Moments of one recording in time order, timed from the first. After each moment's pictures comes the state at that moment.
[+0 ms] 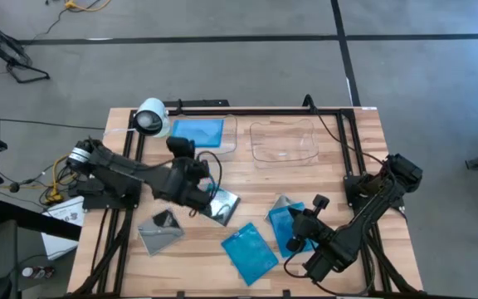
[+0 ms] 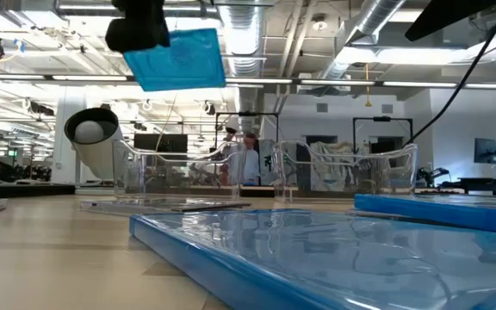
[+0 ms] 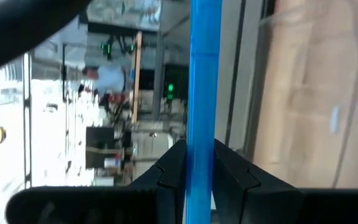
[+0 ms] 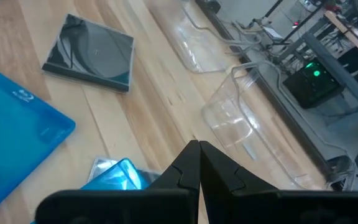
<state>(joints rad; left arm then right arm) -0.26 1.62 1.40 -1.57 -1.26 -0.42 0.82 1.76 1.35 -1.35 1.02 1.20</state>
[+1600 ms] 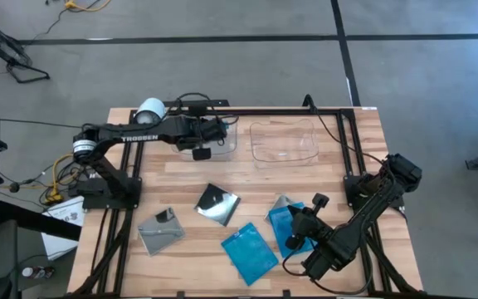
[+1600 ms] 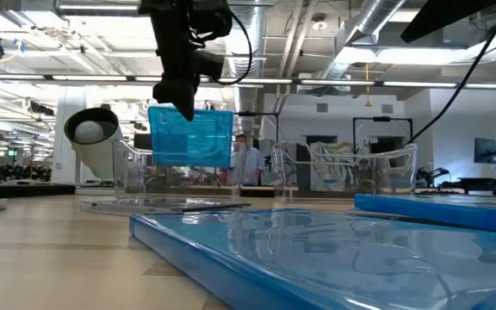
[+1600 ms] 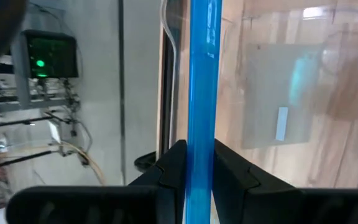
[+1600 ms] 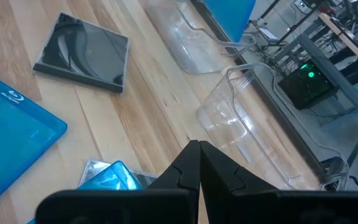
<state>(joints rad) 0.30 1.62 1.32 -0.85 -0.63 0.39 0.81 1.77 1.35 -1.36 1.02 1.20</state>
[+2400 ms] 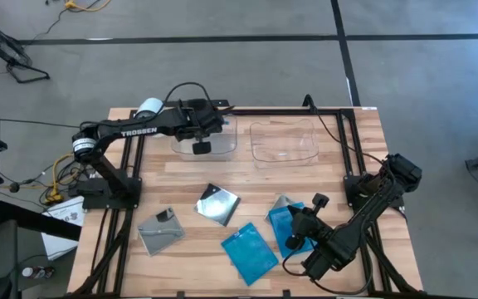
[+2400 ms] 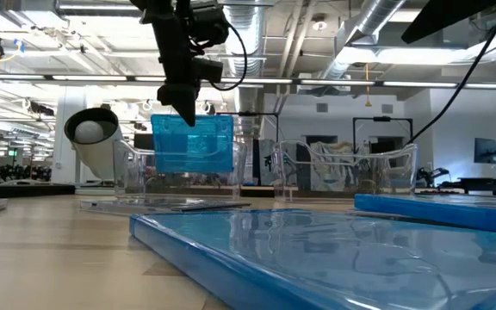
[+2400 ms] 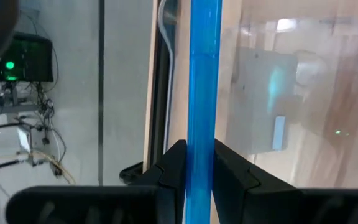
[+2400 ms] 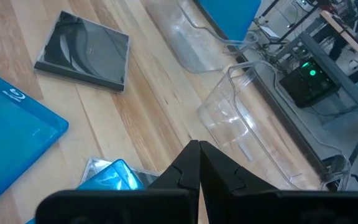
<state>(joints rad) 0.39 1.62 1.32 -0.80 -0.49 0.45 0.81 1.77 1.35 -1.36 1.01 1.20</state>
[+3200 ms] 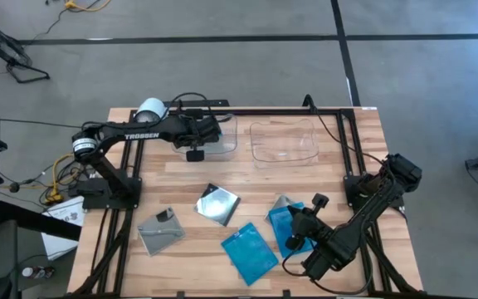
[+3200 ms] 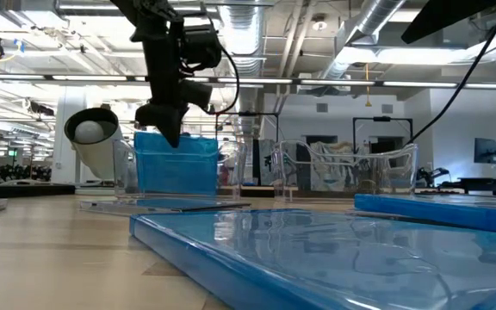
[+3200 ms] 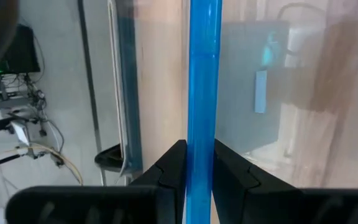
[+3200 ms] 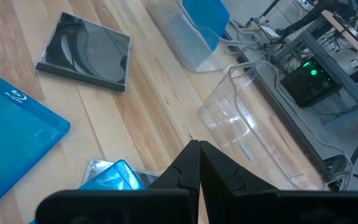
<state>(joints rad) 0.39 1.62 1.17 -0.77 -0.51 0.46 0.81 1.77 1.35 -1.35 1.01 1.20</state>
